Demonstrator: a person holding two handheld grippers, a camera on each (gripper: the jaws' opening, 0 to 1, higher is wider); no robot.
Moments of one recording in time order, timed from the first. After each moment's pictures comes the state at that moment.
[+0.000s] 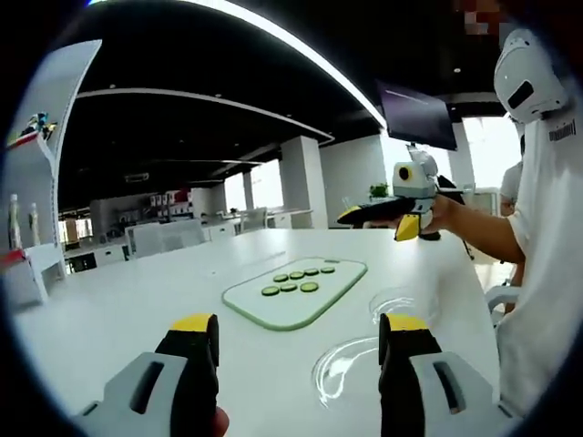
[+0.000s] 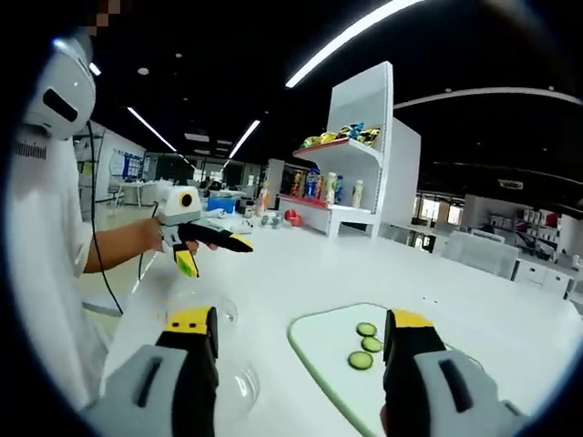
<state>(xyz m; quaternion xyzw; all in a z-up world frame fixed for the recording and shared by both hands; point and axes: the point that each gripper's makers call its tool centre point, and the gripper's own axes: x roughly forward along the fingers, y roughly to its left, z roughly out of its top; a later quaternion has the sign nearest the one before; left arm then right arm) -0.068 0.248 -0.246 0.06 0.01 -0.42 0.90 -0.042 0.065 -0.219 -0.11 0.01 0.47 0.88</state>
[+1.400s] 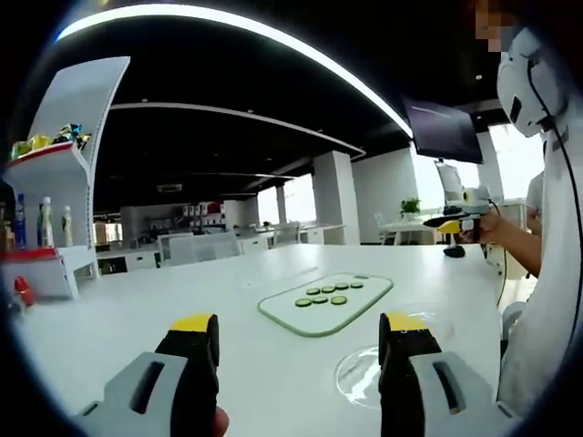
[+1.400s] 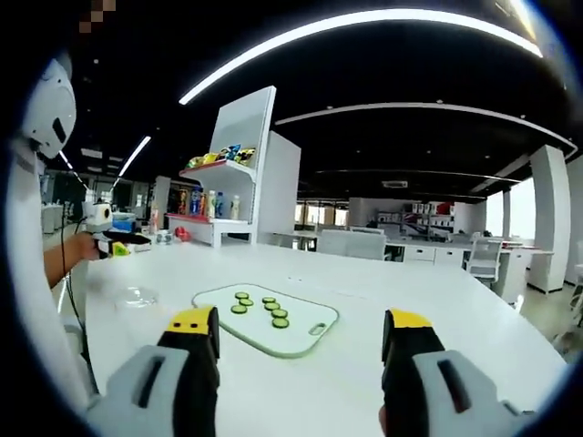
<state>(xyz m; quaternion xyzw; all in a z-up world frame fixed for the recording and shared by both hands) -0.075 0.289 -0.222 0.04 -0.02 -0.35 0.94 -0.085 -0.148 -0.207 -0.04 -0.02 0.21 0.98</state>
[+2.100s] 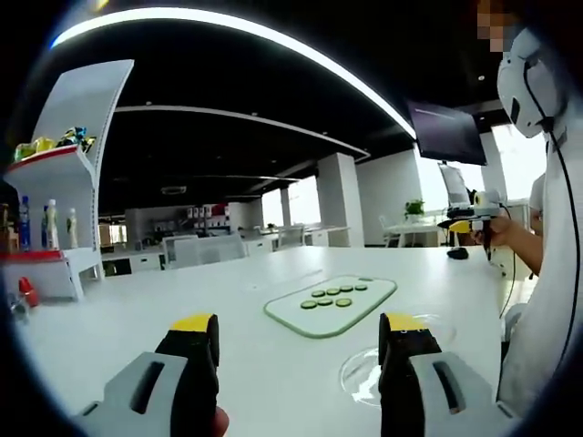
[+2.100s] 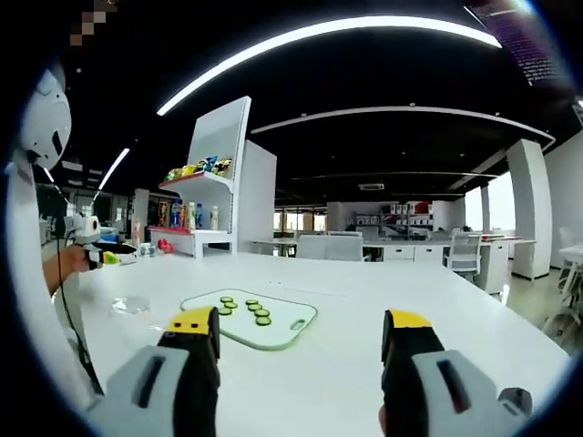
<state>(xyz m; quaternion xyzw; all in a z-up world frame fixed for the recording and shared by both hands) -0.077 0.296 -0.218 0.04 -0.03 -0.34 0.94 -0.105 -0.179 -0.206 -0.01 -0.03 0.16 0.99</state>
